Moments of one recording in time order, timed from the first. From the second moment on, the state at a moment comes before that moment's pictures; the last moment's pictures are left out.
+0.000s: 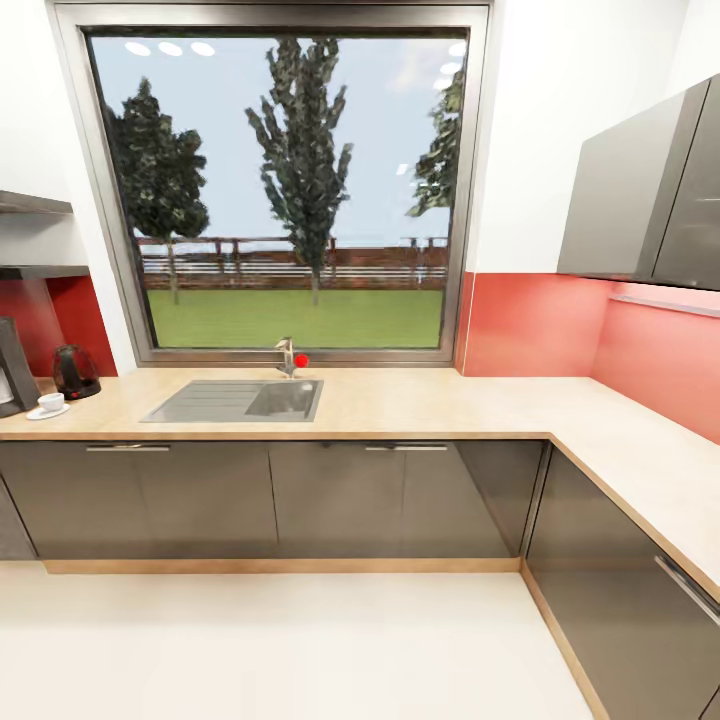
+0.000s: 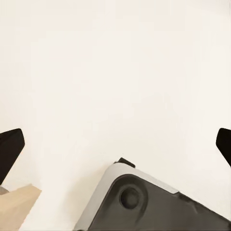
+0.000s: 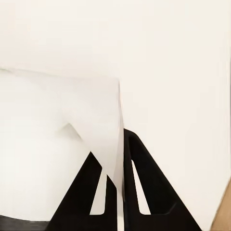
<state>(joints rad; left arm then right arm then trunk) 0.19 0.10 -0.07 -0.34 0.63 -0.47 -0.04 -0.18 -0.16 -0.37 0.03 0.59 -0.12 0.21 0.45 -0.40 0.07</state>
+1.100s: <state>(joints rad) 0.19 0.07 -0.07 -0.44 0.53 -0.38 0.04 -0.16 -0.17 -0.37 0.03 0.49 -0.21 0.14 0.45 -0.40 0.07</state>
